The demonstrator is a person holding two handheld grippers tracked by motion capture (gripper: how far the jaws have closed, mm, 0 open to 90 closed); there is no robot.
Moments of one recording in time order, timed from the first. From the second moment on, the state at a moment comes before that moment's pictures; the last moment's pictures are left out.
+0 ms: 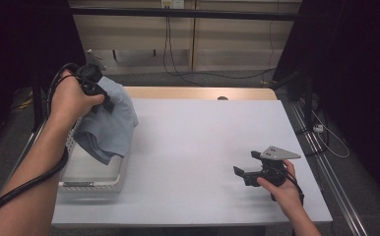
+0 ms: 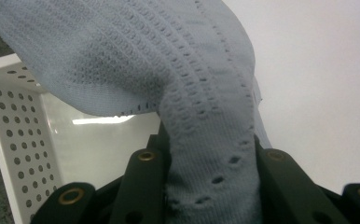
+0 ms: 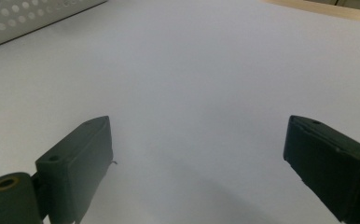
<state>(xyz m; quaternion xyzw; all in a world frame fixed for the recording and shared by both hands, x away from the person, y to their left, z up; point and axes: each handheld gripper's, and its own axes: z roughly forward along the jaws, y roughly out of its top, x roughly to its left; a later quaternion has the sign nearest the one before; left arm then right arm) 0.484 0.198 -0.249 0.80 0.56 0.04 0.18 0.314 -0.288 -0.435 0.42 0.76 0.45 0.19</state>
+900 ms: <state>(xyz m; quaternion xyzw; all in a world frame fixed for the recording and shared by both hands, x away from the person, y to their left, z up) 0.481 0.223 -0.274 0.80 0.58 0.06 0.16 0.314 -0.287 -0.435 0.42 0.76 0.45 0.19</state>
